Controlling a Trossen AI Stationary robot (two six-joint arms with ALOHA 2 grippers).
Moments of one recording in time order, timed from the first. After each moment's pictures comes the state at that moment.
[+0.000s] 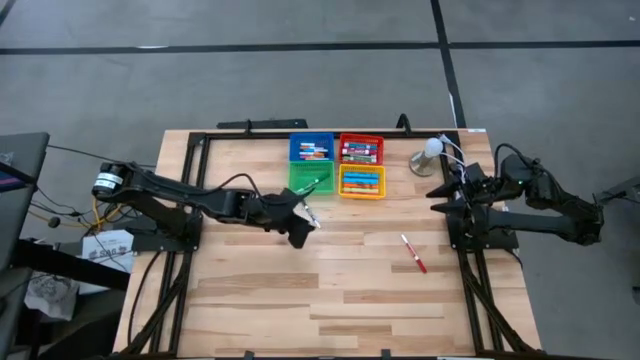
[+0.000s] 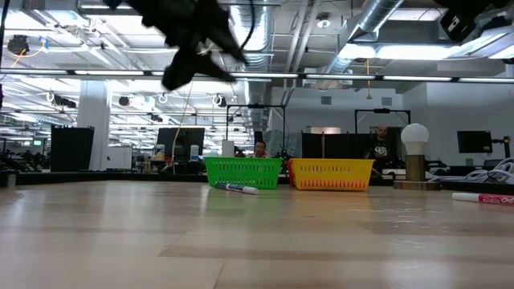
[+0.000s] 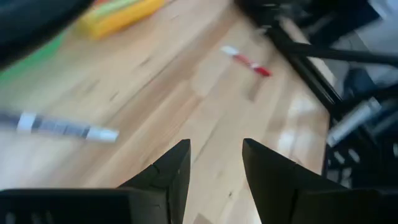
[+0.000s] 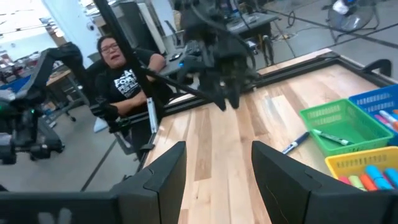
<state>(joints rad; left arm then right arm) -0.15 1.43 0.94 -0.13 -0.16 -0.80 -0.20 0.26 0.67 -0.58 -0.37 0.26</state>
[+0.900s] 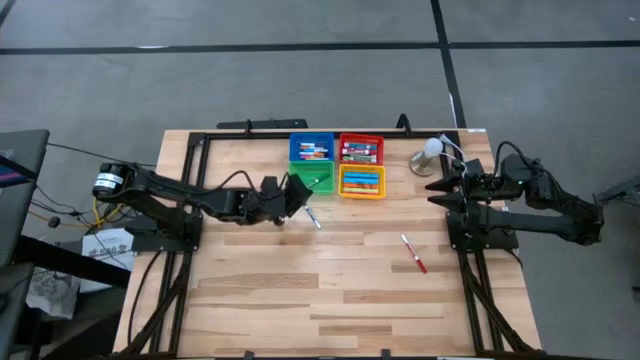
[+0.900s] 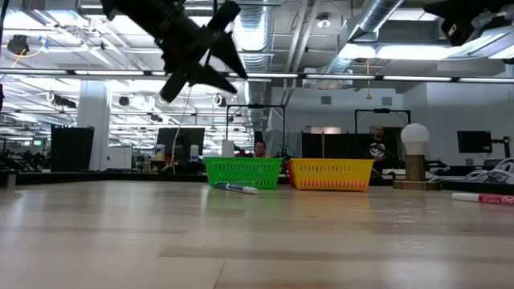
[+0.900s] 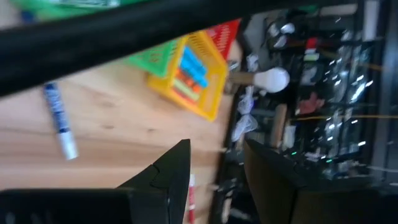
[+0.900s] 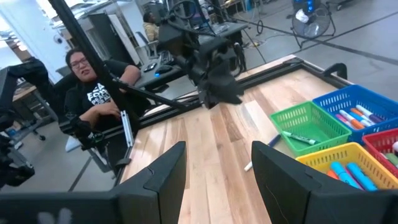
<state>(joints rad) -0.12 1.43 0.84 0.04 -0.55 -1.81 -0.20 0.26 0.67 -0.58 -0.23 0.29</state>
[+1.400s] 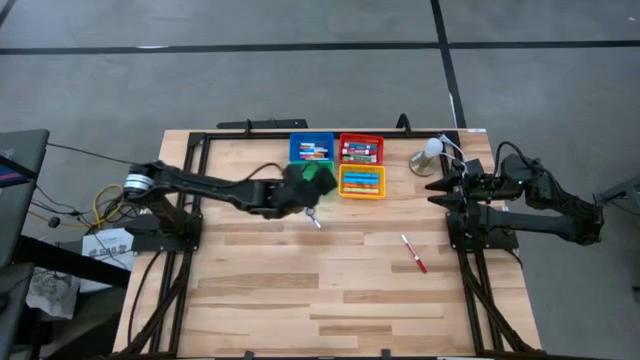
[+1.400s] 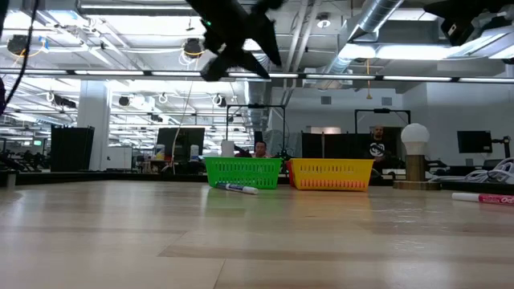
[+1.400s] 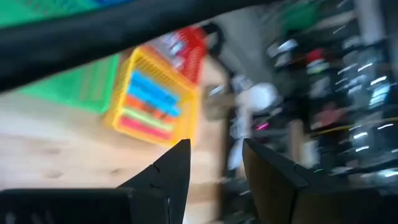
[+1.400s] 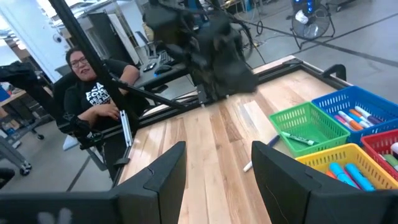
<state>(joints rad) -0.09 1.65 1.23 -0.18 -0.68 -1.65 -0.20 0.26 0.67 -0.58 -0.23 0.28</state>
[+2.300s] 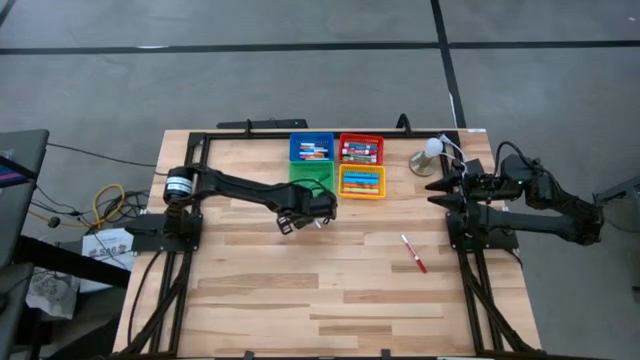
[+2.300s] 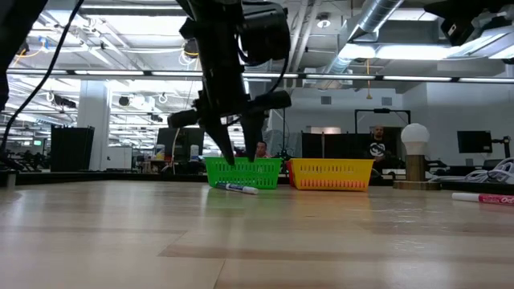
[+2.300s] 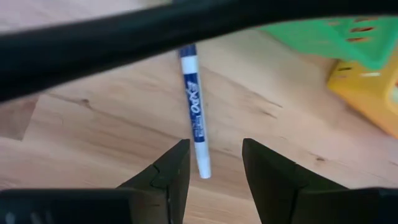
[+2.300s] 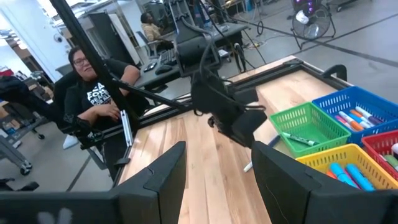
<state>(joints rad) -0.03 1.97 1.41 -0.74 -0.29 -1.94 -0.20 0.26 0.67 -0.58 -0.23 0.28</state>
